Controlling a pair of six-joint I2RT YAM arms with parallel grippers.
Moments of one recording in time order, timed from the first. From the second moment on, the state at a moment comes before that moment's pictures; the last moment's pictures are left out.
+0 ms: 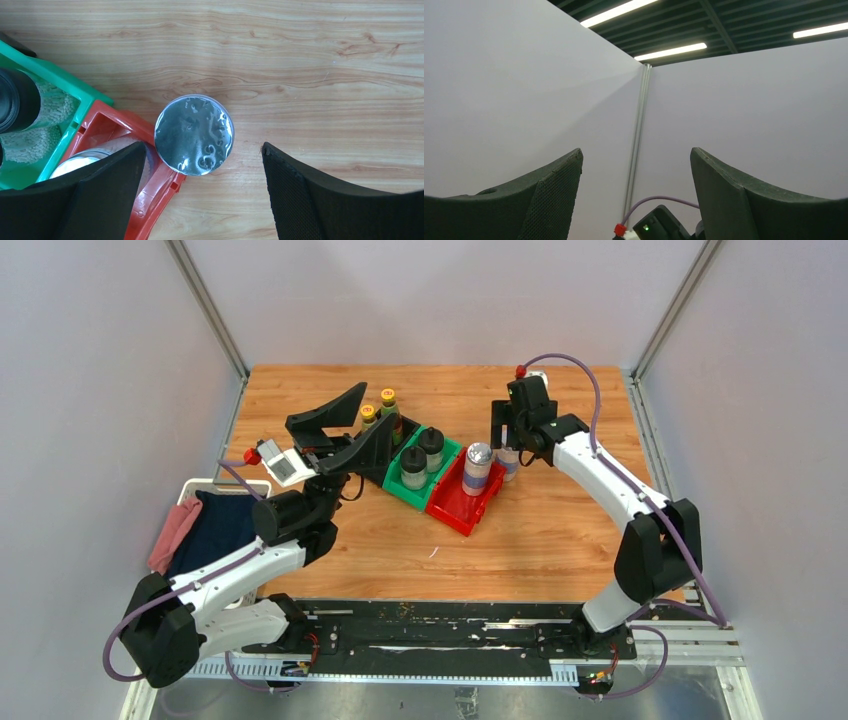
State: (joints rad) left arm -0.73 1.07 0.65 1.46 0.01 -0.24; right arm 0.41 1.56 1.32 -0.53 0.30 0.27
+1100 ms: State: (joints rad) left arm -0.73 1.07 0.65 1.46 0.01 -0.24; right arm 0.40 1.63 1.32 -0.48 0.26 0.27
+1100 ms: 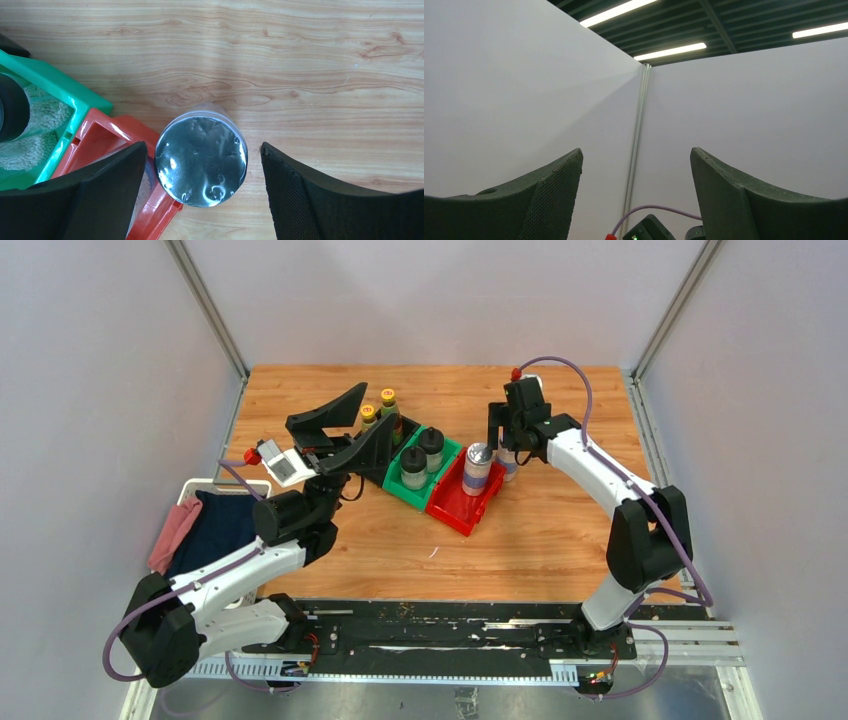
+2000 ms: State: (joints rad) left arm -0.74 1.07 0.65 1.46 0.01 -0.24; right arm 0.38 1.64 1.32 -0.47 0.23 0.27
